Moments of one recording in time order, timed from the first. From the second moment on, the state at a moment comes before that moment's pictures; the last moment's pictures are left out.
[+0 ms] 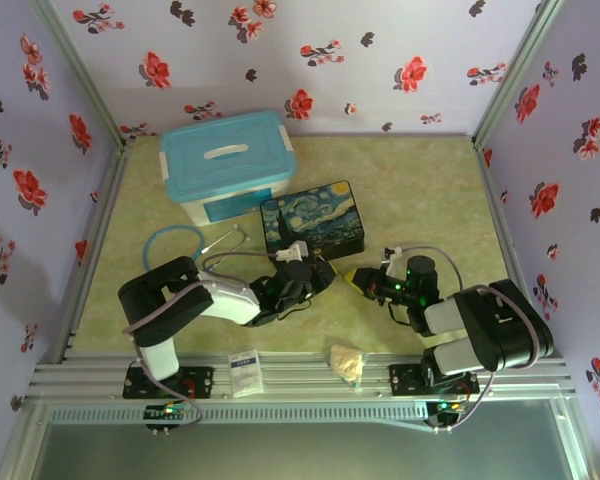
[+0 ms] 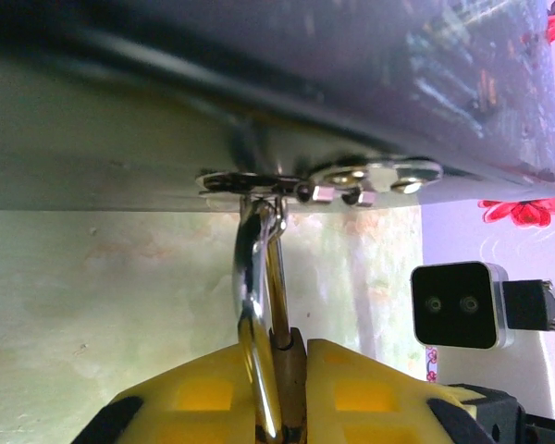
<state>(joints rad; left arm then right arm) -1.09 1.78 0.68 0.66 -0.20 -1.33 0.28 1.42 0.09 0.92 -0.82 1.14</state>
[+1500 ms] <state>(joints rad) -1.07 1.77 0.69 0.62 -0.19 -1.37 0.32 1.65 0.12 1.16 -0.84 1.18</state>
